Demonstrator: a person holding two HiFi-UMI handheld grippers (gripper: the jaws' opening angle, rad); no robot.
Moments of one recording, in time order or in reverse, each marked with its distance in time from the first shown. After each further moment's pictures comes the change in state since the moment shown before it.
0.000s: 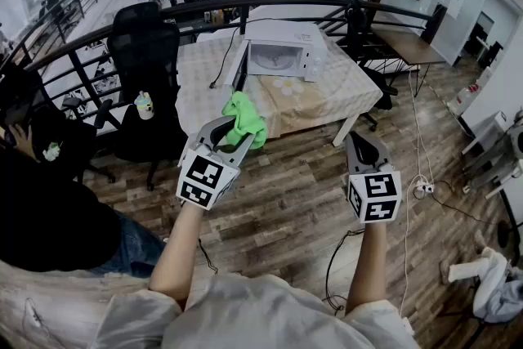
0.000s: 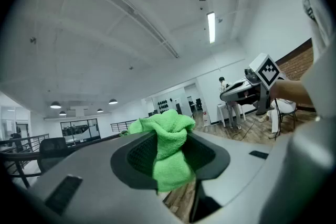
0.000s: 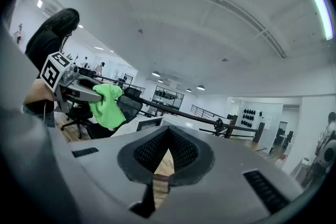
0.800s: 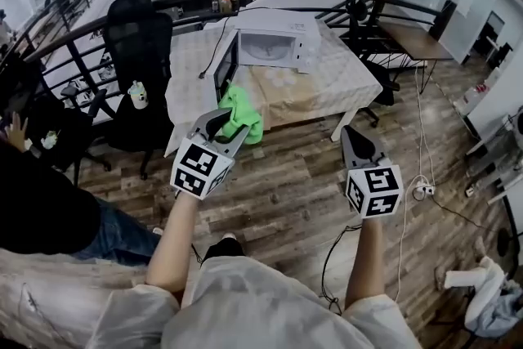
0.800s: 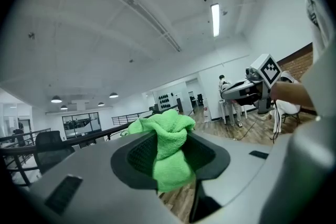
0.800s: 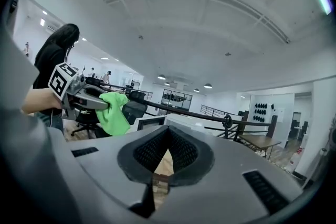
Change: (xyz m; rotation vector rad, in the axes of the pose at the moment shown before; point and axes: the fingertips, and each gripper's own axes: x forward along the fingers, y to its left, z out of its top) left arm 0.078 -0.049 -0.011 -0.033 0.072 0.006; right arm 0.018 -0.070 -0.050 0.069 -0.031 0.120
